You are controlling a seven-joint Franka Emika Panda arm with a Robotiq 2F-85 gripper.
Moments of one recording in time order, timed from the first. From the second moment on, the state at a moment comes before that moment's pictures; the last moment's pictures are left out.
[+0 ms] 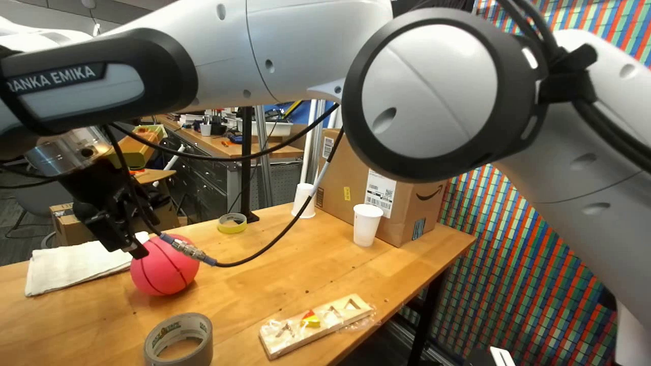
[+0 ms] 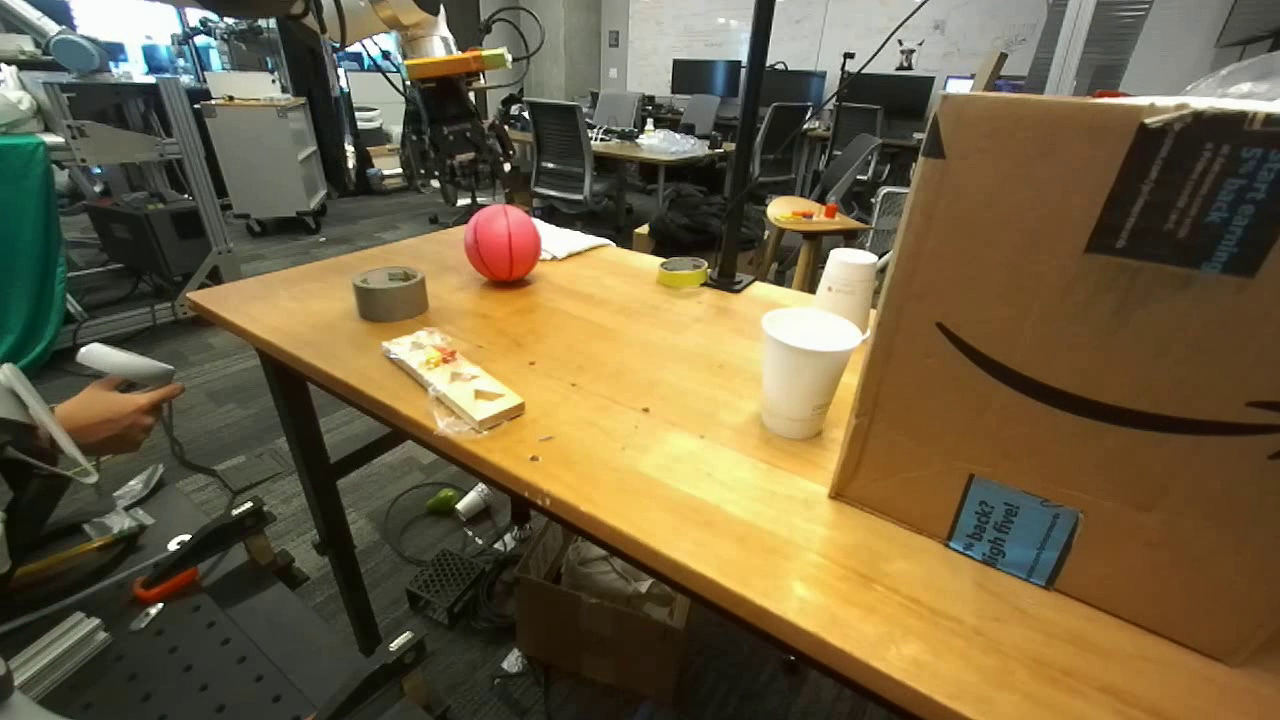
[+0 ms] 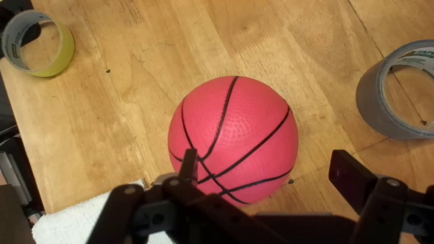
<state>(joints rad) 0.45 0.88 0.22 -0.90 -0.54 1.48 -0.49</state>
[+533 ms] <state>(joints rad) 0.46 0.98 0.16 -0.78 -0.55 1.45 -0.56</state>
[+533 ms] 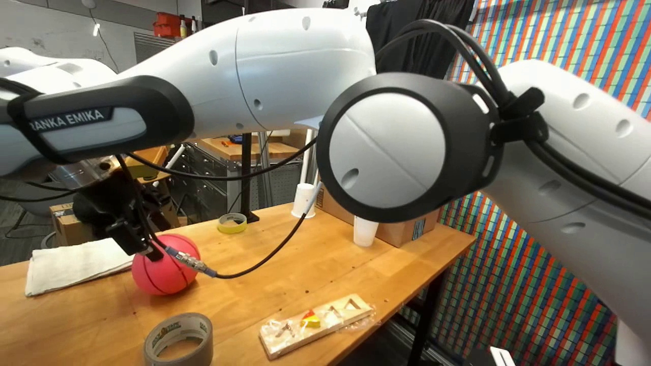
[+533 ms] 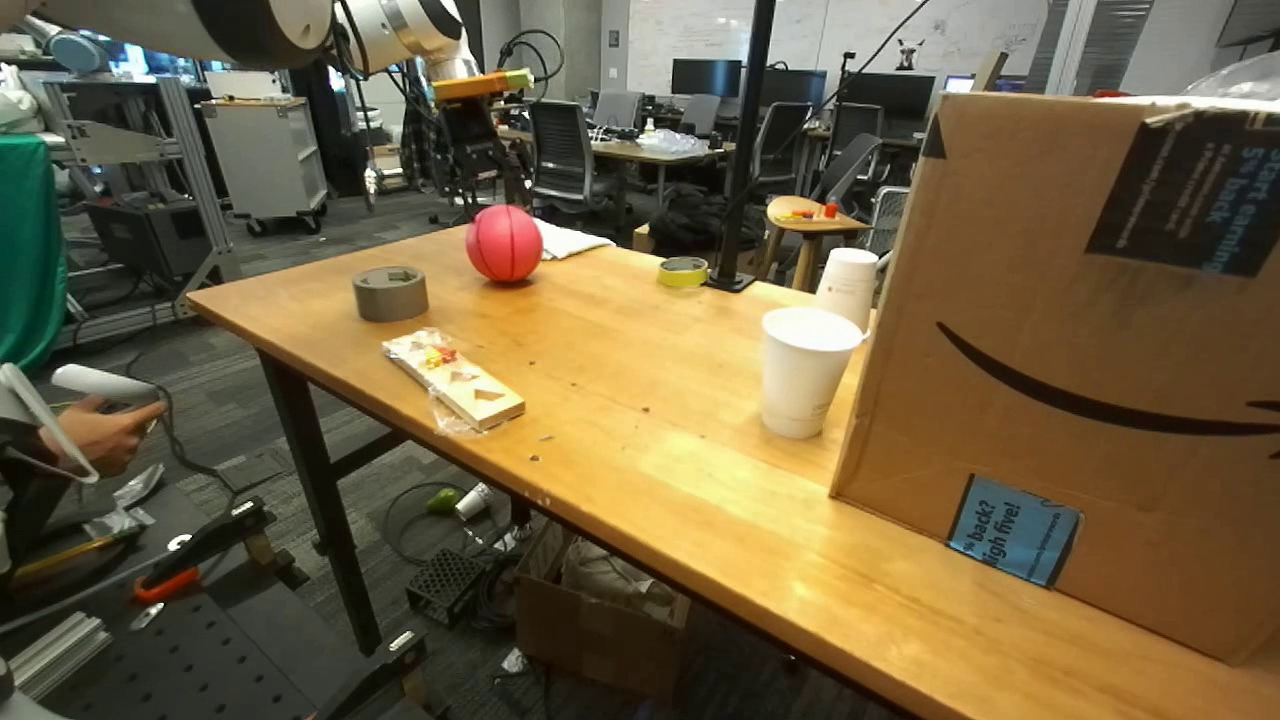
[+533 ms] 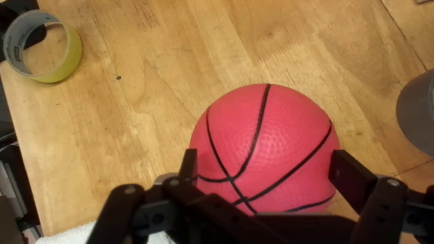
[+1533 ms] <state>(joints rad) 0.40 0.99 0.13 -0.75 -0.43 1.38 -0.63</state>
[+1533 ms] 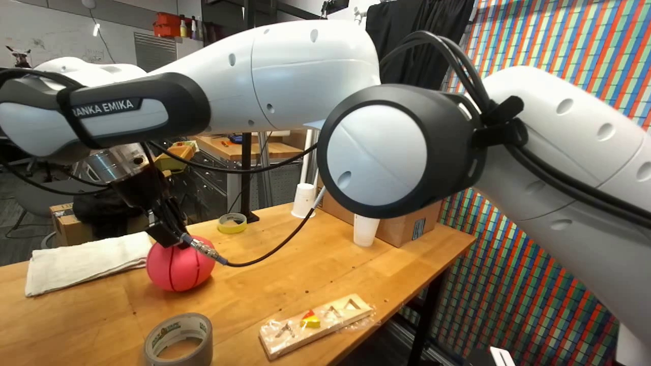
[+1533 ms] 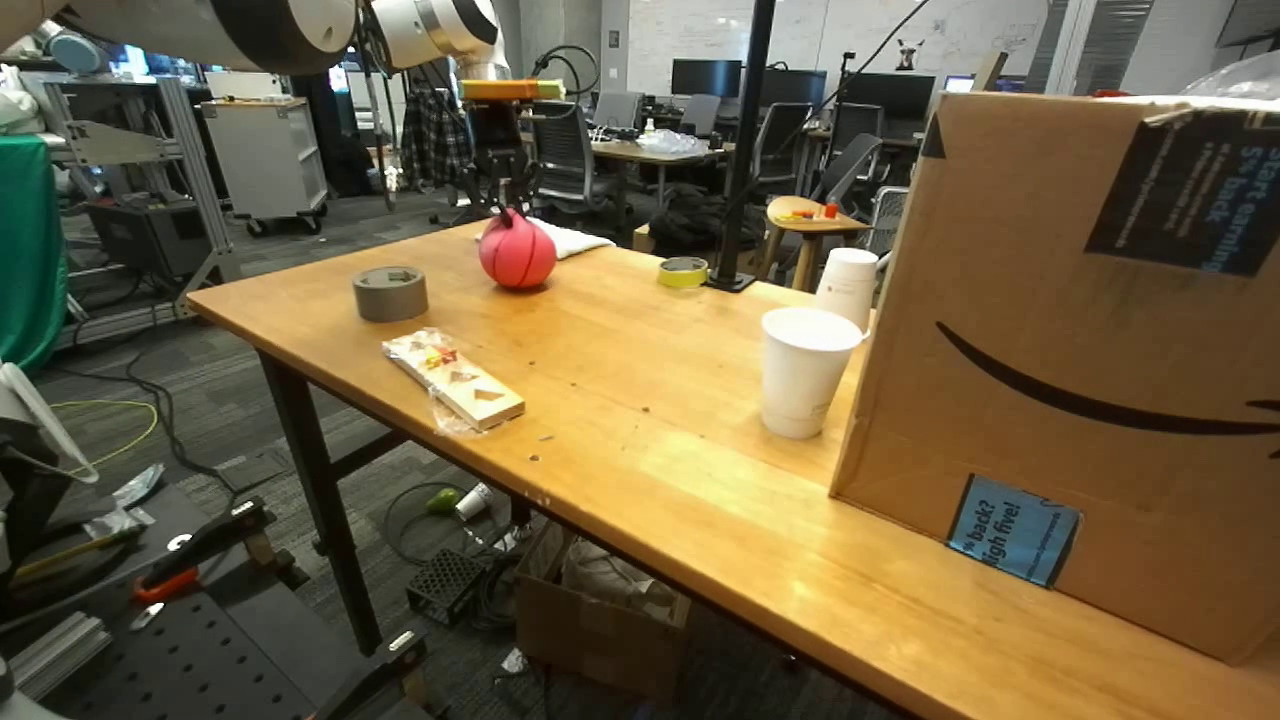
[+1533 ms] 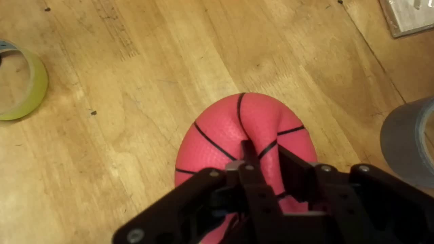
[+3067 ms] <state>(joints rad) 0.10 0.39 0.31 -1.51 -0.01 1.52 -0.69</state>
